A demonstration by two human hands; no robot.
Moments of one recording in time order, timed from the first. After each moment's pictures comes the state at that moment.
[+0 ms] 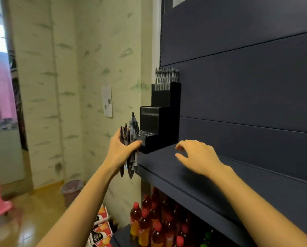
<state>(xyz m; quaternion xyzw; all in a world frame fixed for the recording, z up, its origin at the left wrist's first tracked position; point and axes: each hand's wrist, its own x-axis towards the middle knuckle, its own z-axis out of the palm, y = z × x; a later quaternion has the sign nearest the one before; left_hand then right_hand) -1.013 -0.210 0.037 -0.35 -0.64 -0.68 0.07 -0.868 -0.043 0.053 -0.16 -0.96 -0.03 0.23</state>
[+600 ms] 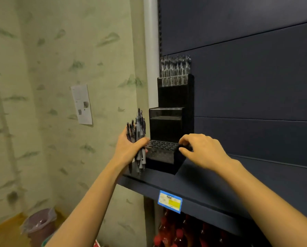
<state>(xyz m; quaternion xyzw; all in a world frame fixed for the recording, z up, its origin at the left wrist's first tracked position) -1.242 -0.175 0.056 -0.45 -0.58 -0.68 -0.08 -1.069 -0.057 0.065 -0.28 -0.93 -0.04 0.25</state>
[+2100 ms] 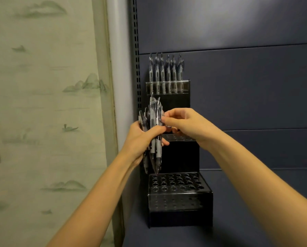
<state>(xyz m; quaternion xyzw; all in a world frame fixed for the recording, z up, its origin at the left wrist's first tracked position) -1.380 -0.031 0.113 -0.62 -0.31 -0.64 -0.33 -1.238 -0.014 0.149 -0.35 -0.77 0.31 0.44</state>
